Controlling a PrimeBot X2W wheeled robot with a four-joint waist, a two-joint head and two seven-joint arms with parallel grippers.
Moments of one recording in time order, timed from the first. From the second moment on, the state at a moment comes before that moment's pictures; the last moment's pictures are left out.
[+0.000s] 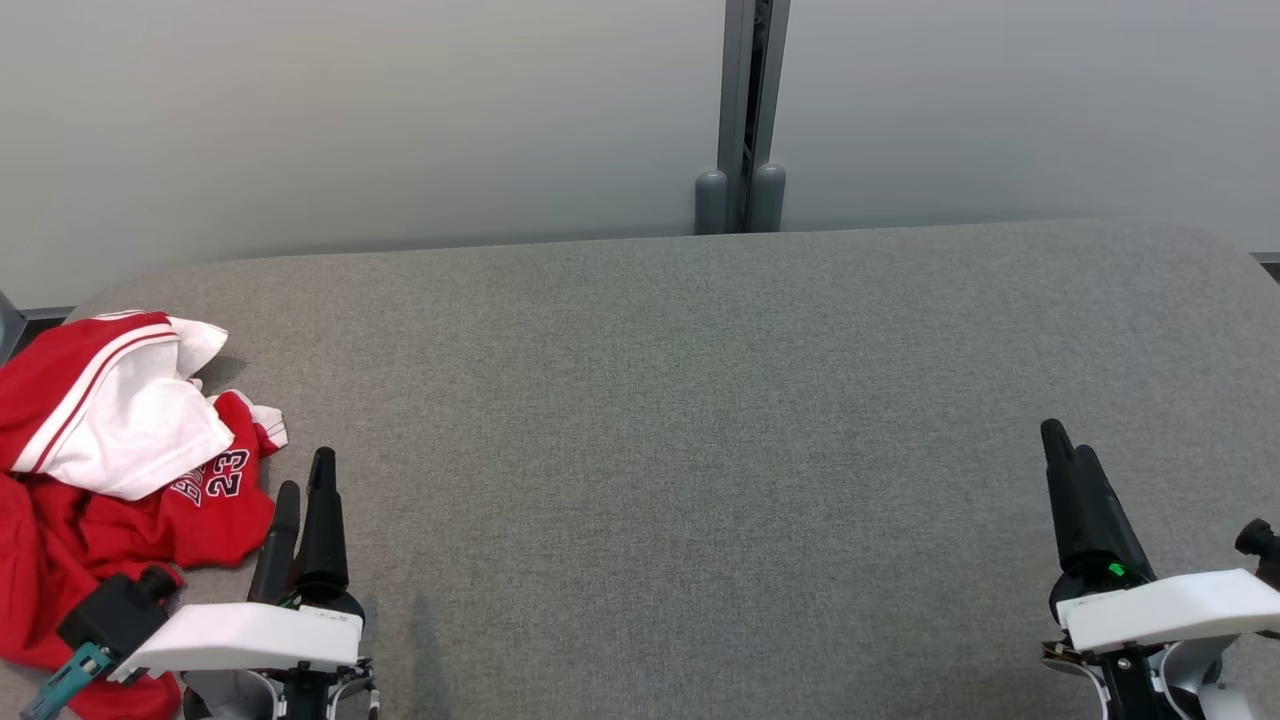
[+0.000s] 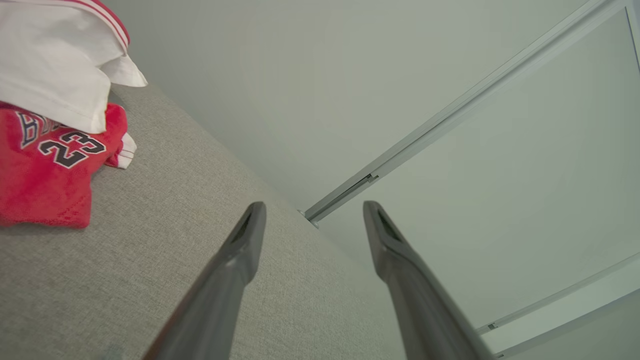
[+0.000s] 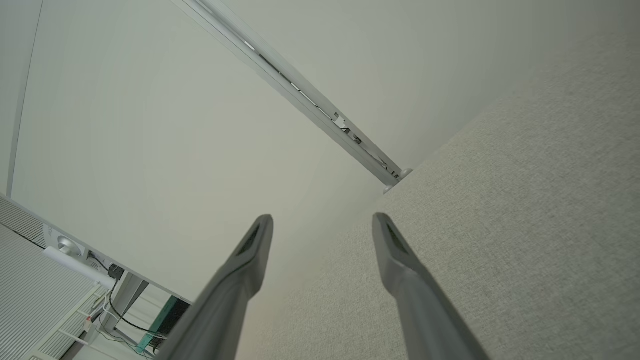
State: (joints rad) left arm -0.05 0.04 0.00 0.17 -0.97 -0.03 -0.08; right arm -0.06 -0.08 0.03 0.11 0.98 0.13 -0.08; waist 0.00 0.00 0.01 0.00
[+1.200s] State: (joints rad) left arm -0.05 0.04 -0.06 0.19 -0.51 0.03 -0.18; right arm -0.07 -0.11 0.11 0.10 0.52 0.13 -0.17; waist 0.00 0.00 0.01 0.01
